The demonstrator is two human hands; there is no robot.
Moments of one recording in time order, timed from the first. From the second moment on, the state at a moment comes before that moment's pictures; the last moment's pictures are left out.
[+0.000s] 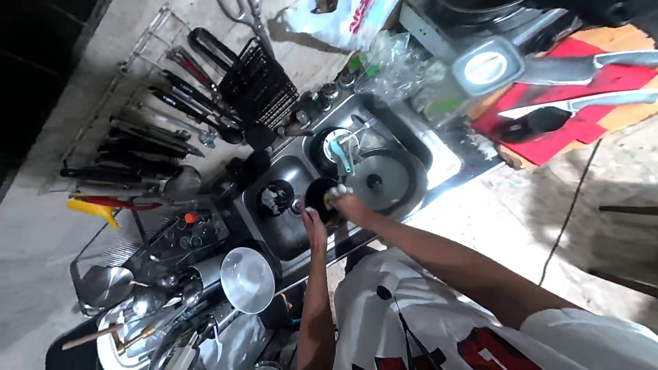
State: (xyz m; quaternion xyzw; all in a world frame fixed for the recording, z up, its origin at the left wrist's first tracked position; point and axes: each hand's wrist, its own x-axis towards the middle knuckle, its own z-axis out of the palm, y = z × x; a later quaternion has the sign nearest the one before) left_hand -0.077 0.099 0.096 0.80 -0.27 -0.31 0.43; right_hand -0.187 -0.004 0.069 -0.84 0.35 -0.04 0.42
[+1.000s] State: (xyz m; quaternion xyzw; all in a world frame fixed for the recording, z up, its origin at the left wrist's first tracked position) left_hand -0.017 0.162 0.127 0.76 -0.21 -0.37 0.49; right_hand -0.149 0.049 0.117 -0.89 0.28 0.07 0.35
